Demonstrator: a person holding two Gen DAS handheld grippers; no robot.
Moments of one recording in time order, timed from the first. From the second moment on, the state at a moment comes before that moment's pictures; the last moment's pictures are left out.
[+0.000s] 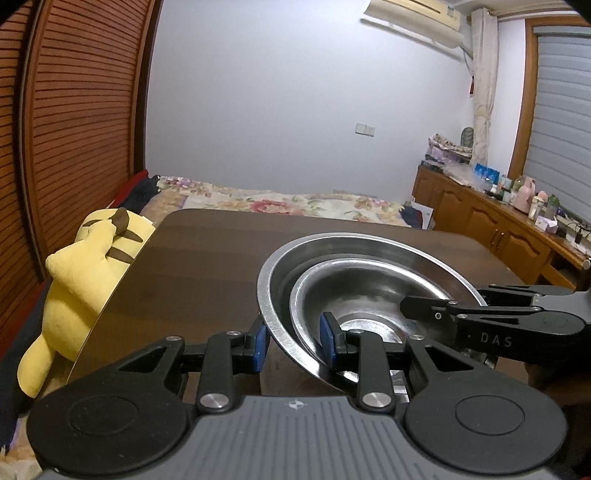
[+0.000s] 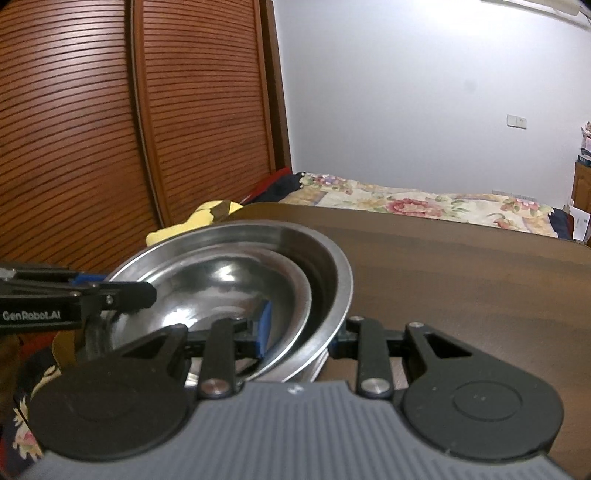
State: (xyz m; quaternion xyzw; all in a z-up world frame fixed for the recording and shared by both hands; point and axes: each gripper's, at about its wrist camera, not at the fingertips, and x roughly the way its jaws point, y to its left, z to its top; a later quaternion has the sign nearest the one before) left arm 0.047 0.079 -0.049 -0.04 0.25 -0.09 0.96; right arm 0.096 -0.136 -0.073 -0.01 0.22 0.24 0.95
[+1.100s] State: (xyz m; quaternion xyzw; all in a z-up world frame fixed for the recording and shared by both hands) left arm 0.047 0.070 -0.051 -0.03 0.25 -0.07 0.97; right arm 0.094 -0.152 -0.072 0.02 0.21 0.22 0.95
